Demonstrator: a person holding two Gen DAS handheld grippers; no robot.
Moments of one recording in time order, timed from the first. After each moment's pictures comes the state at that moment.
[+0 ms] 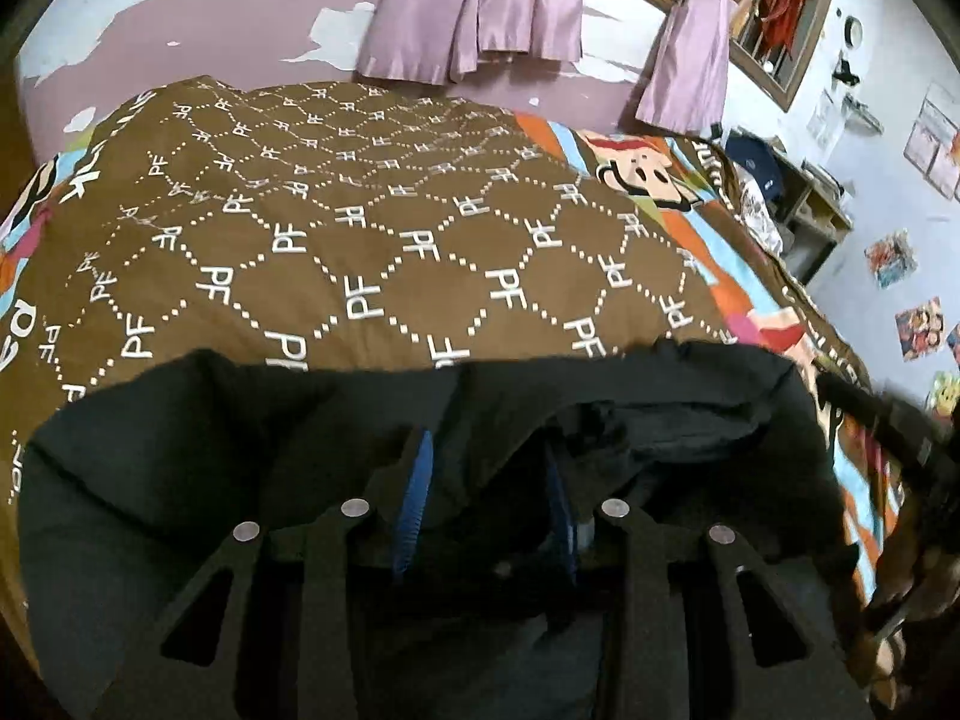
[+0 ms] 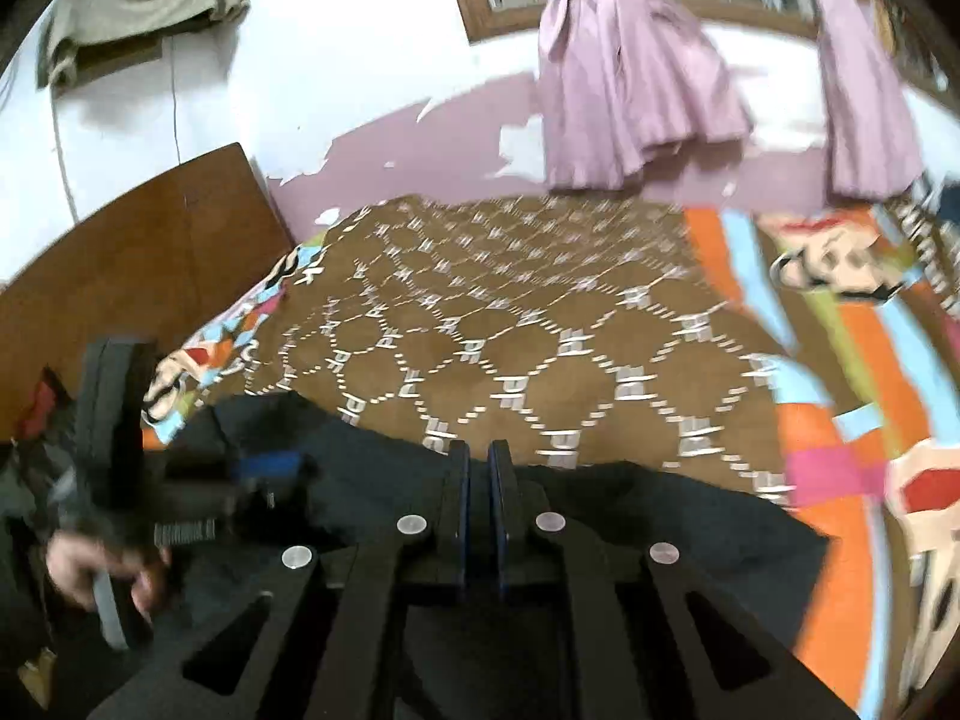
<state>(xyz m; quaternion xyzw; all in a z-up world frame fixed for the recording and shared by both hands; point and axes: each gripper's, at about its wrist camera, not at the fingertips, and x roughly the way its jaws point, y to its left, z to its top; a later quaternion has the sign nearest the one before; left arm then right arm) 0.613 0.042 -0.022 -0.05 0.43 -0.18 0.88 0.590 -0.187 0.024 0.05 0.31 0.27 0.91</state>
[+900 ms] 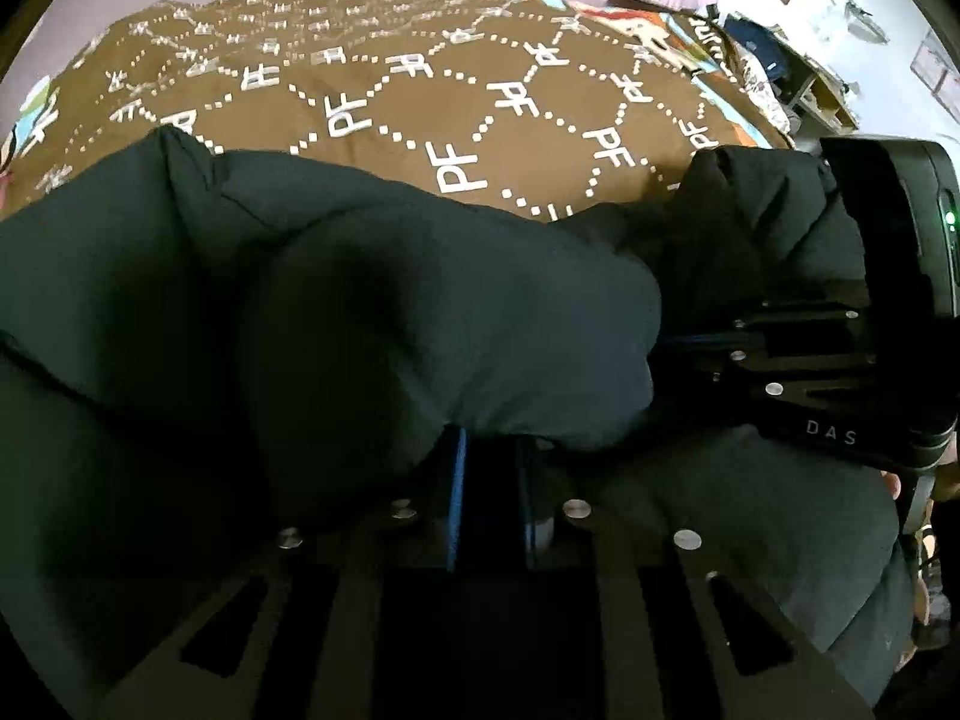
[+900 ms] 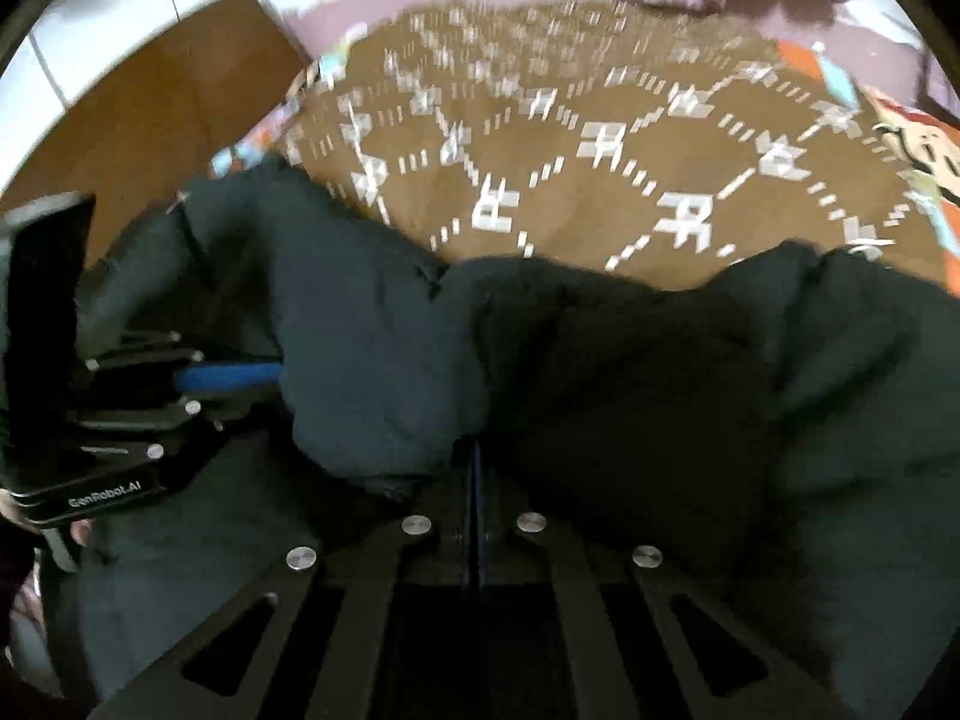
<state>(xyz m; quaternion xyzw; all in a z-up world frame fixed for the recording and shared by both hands) 0.591 0.042 -0.085 0.02 0.53 -0.20 0.82 0.599 -0.142 -0.066 -0.02 0.47 0.31 0.83</state>
